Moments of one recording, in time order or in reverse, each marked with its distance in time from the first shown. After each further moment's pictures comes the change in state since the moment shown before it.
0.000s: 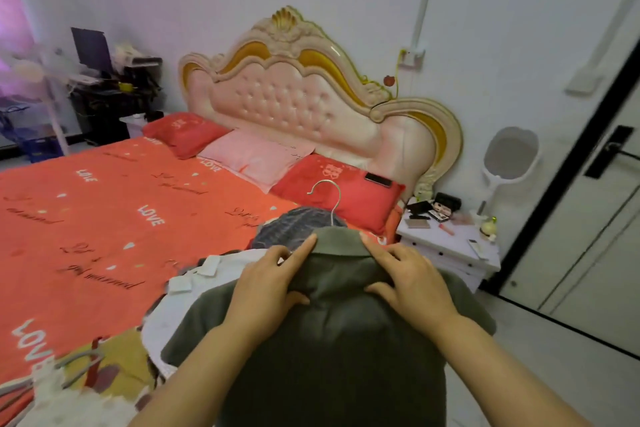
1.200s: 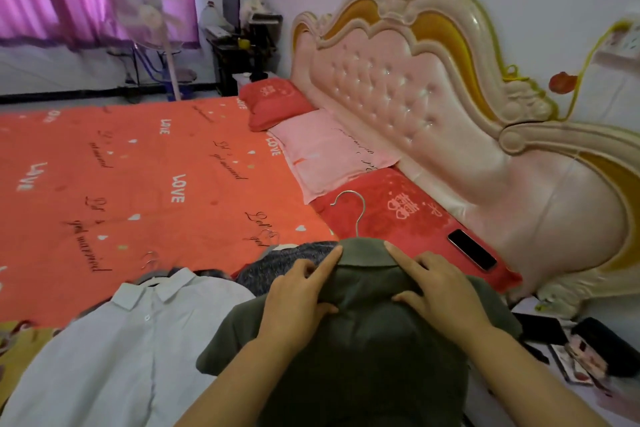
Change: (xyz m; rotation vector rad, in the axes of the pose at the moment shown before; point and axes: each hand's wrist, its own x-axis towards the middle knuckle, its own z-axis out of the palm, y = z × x) left_hand 0.388 -0.050 0.273 0.086 0.037 -0.557; right_hand 0.411 0.358 0.197 0.095 -0.246 -0.424
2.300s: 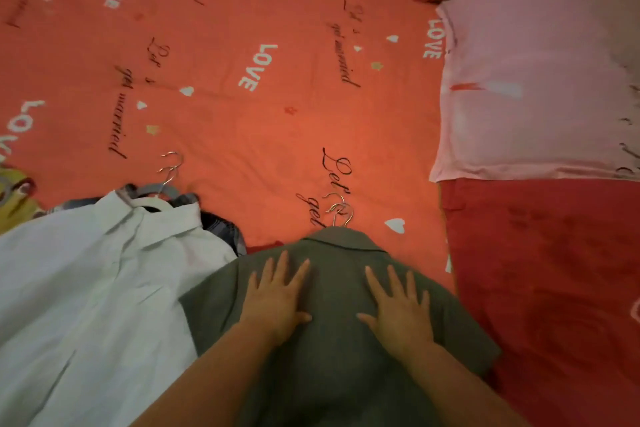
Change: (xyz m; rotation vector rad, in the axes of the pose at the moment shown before) left_hand 0.172 -0.271 0.264 0.128 -0.631 -0.875; right_hand 0.310 0.049 0.432 0.002 -0.834 -0.206
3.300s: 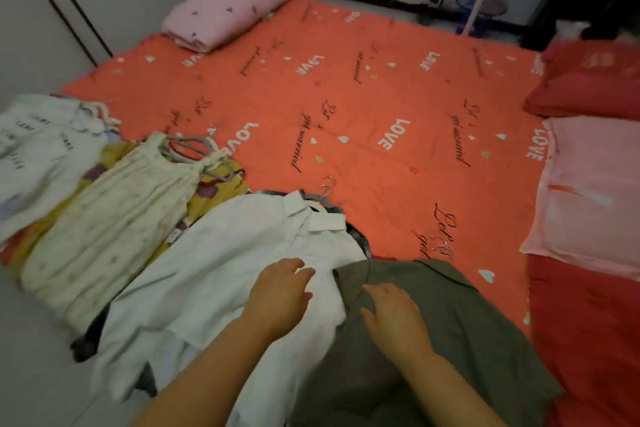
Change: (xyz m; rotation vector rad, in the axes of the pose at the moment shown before) left_hand -0.287 -0.145 -0.072 -0.162 0.449 -0.186; right_hand -0.194 -0.234 -0.080 -0.008 0.191 -0.472
